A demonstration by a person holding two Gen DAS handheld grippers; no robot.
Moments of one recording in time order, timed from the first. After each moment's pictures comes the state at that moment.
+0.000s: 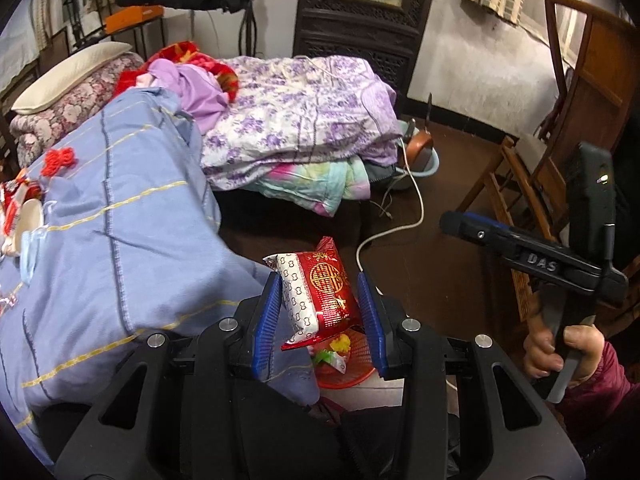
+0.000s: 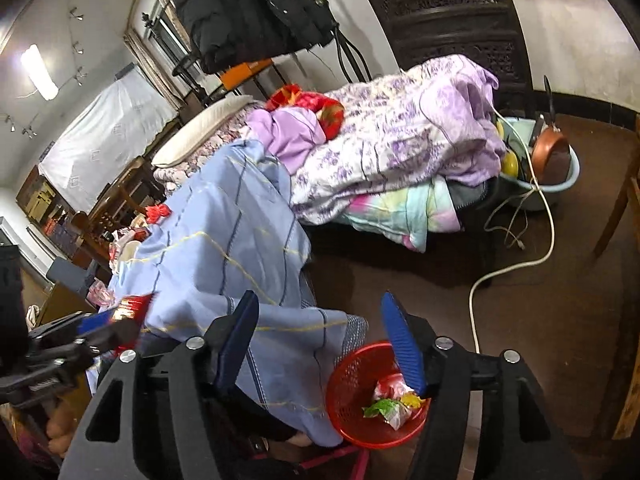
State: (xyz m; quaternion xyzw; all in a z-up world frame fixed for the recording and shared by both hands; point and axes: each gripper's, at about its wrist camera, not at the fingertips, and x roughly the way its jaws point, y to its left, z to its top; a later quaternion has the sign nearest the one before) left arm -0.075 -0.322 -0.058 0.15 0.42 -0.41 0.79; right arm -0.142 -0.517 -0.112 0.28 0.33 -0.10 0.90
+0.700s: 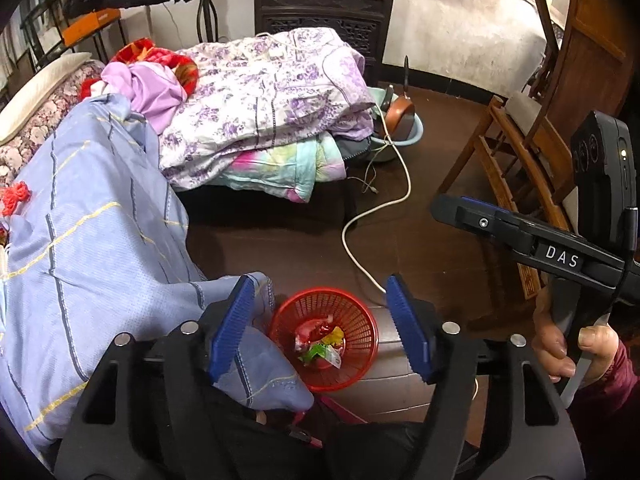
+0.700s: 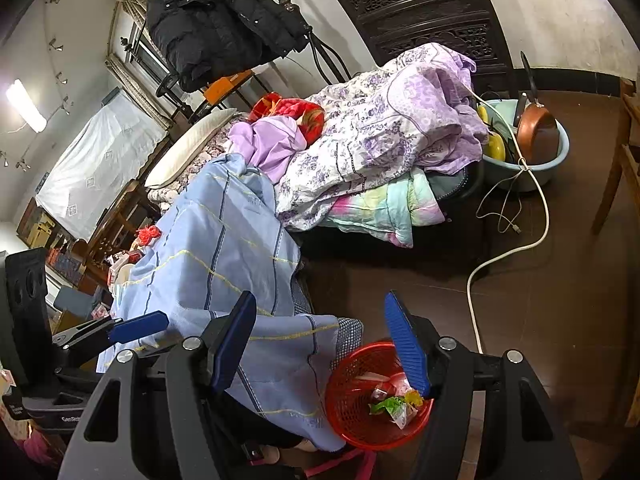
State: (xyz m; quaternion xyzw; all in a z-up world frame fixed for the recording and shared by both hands) left arm -0.080 -0.385 -0.084 0.21 0.44 -0.43 0.76; right arm -0.155 -0.550 -0.132 0.33 0.32 -0.11 0.88
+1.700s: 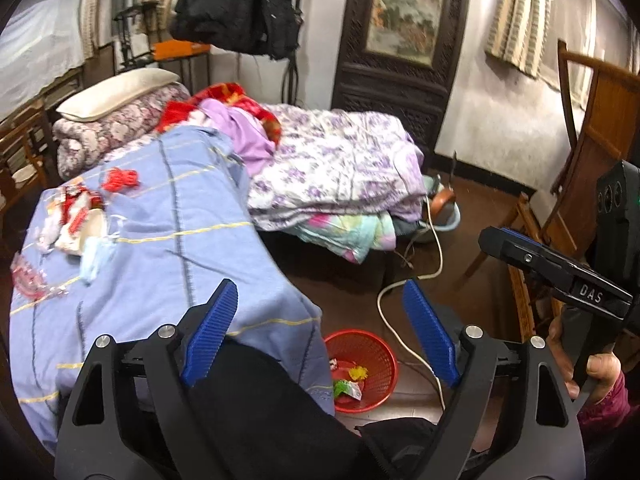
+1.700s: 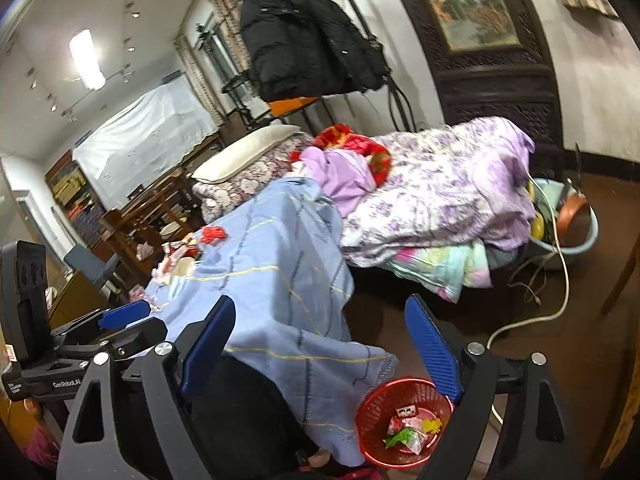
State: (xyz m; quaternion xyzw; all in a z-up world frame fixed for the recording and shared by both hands) left arm -0.084 -0.260 0.002 0.09 0.35 -0.36 0.86; right arm -0.149 -0.464 -0.029 0.23 0.27 -0.05 0.94
